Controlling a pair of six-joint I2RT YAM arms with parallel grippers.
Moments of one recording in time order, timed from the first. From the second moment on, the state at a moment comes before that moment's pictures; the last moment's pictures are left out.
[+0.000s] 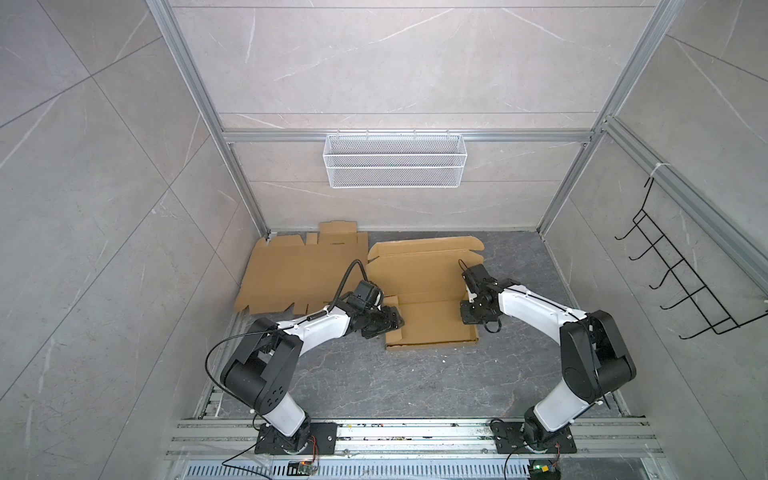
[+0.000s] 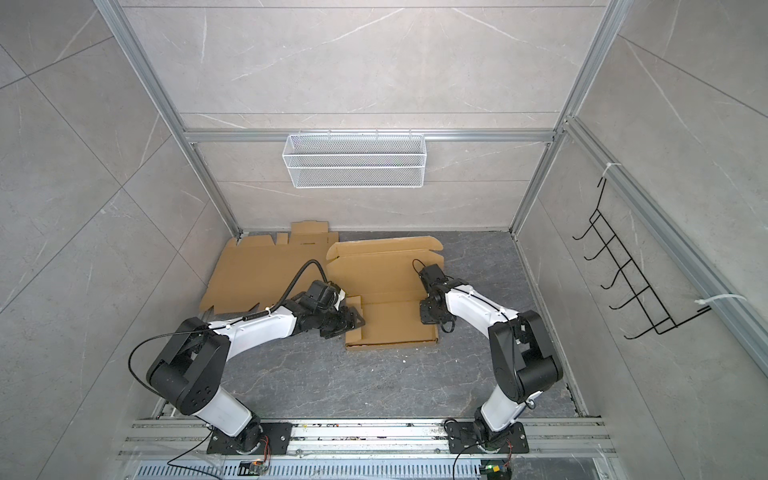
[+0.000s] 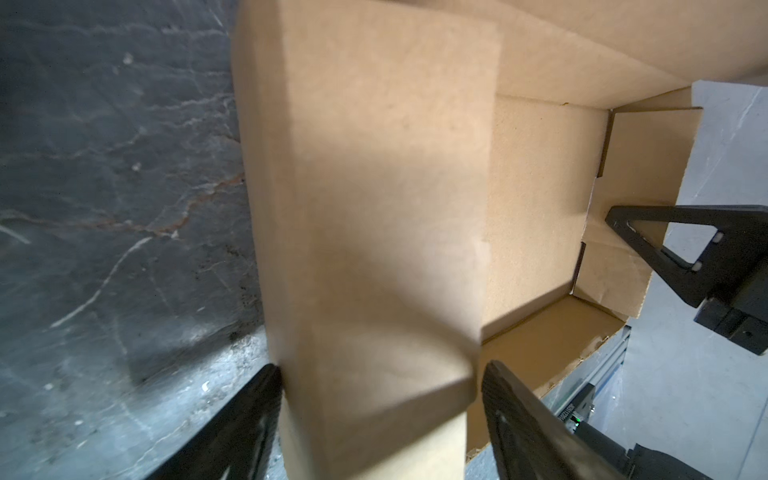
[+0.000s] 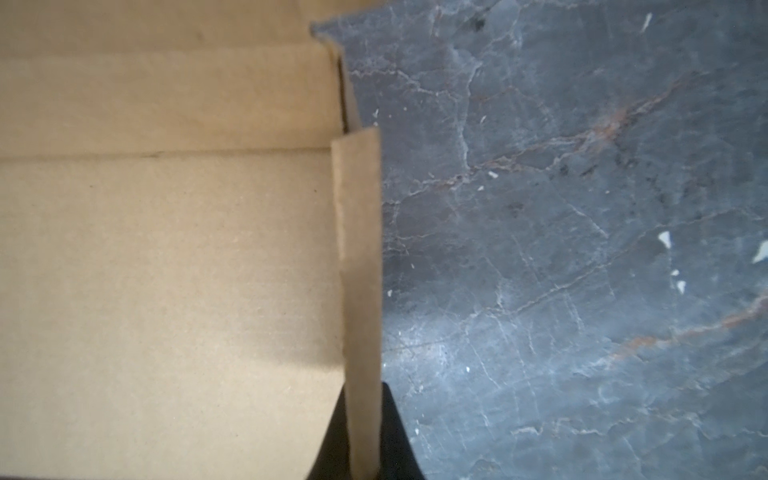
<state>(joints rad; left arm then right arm) -0.59 1.61 0.87 -0.25 0.37 -0.74 0.37 1.66 1.06 -0.70 0.09 0.32</state>
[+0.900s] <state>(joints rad) -0.64 1.65 0.91 -0.39 0.18 -0.68 0.40 1.64 1.04 -0.70 0.11 0.39</state>
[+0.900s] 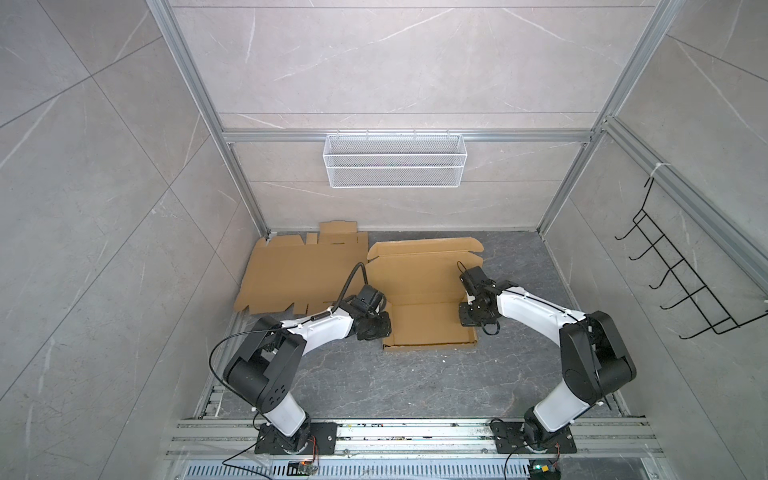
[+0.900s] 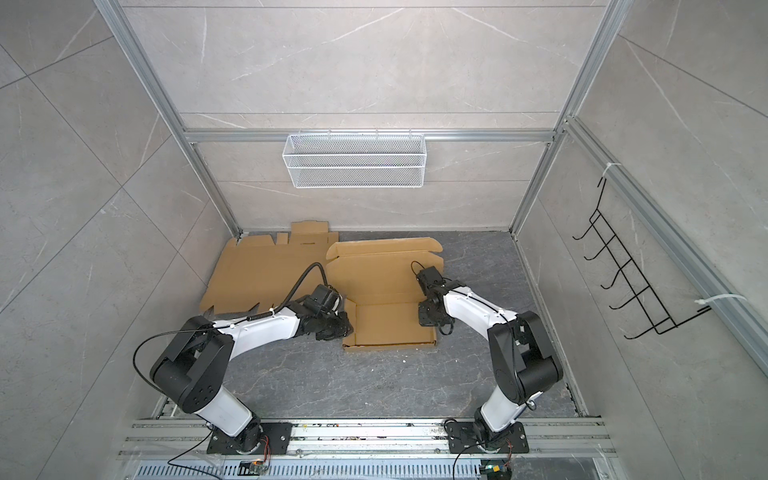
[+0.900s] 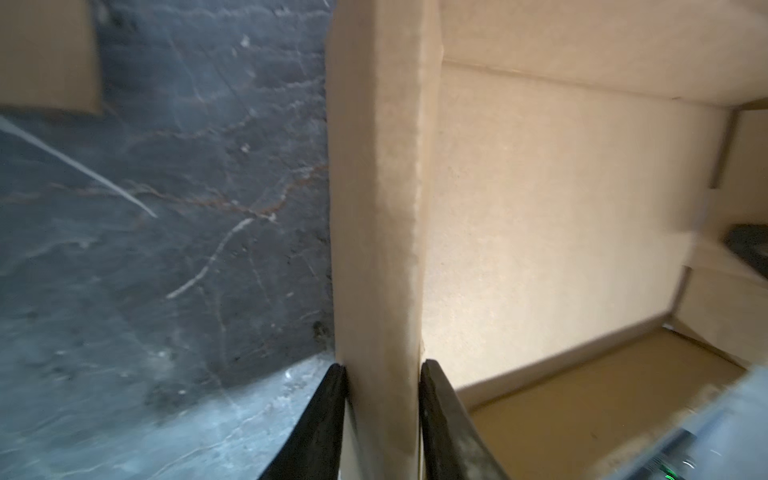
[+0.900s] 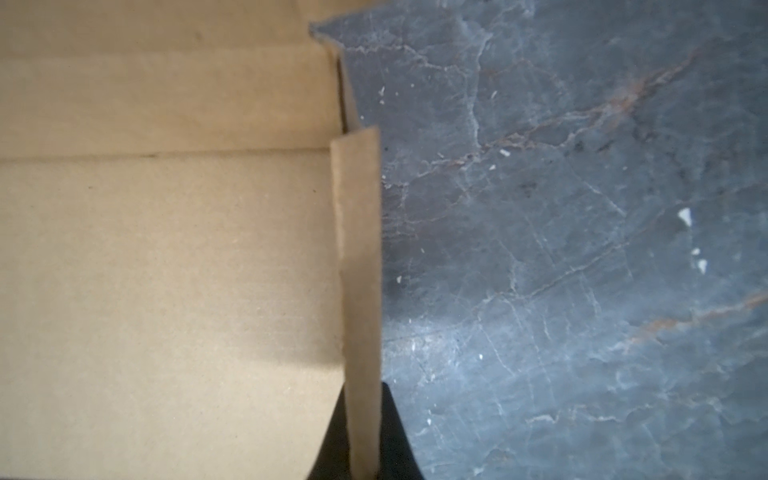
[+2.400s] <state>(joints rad) -0.62 1.80 1.19 -0.69 0.00 -0.67 0.47 1.59 0.93 -0.64 0.15 0.55</state>
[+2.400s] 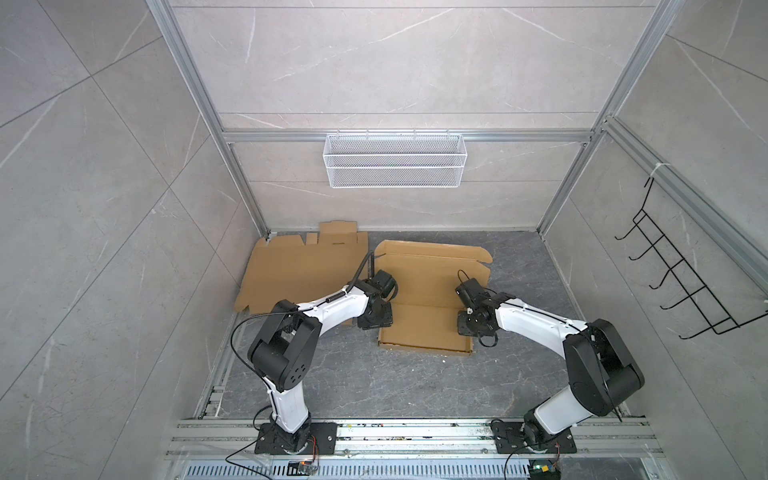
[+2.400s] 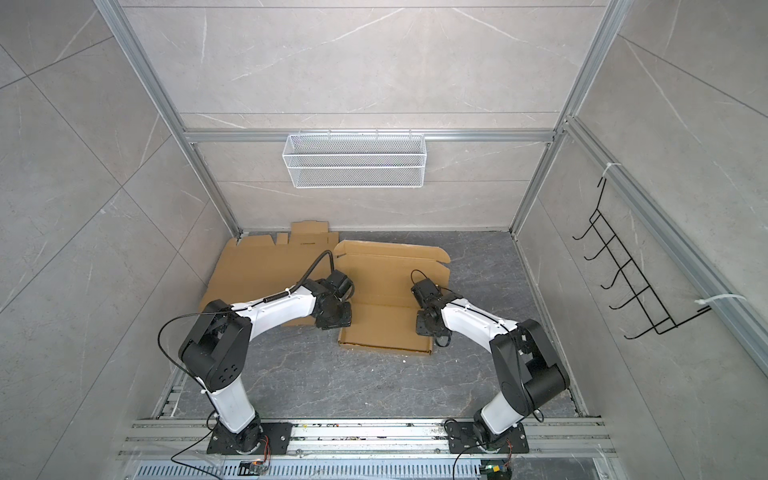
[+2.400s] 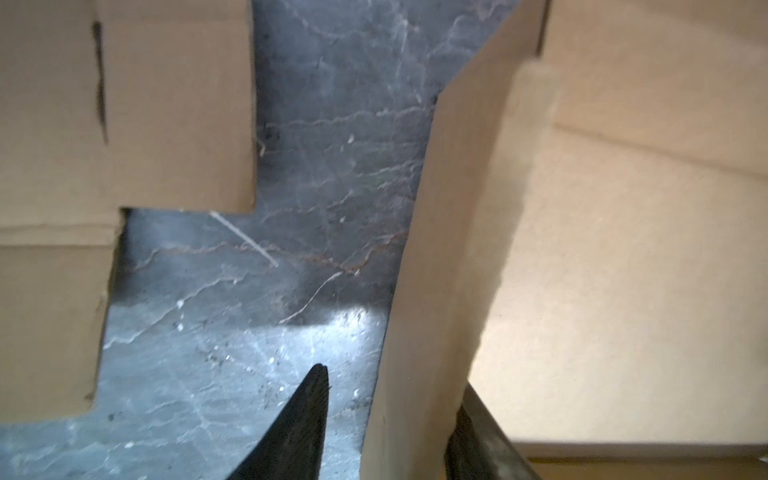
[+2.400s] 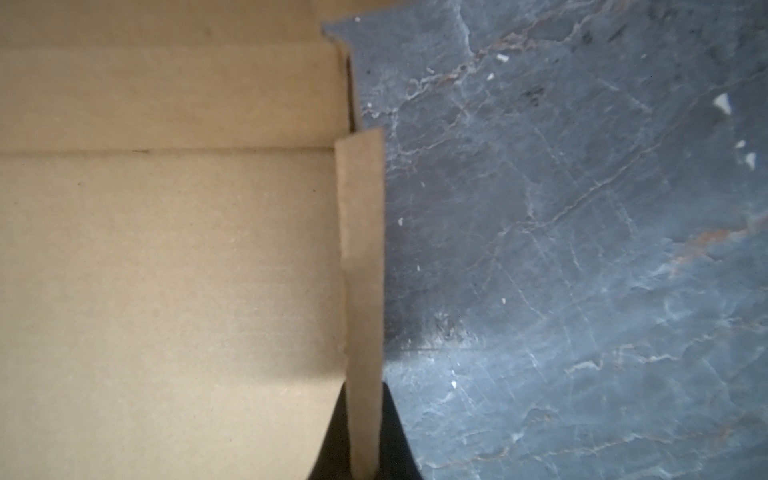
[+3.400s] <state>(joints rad) -0.65 1.87 1.24 -0.62 -0.15 -0.61 0.47 1.59 0.93 -0.62 0.13 0.56</state>
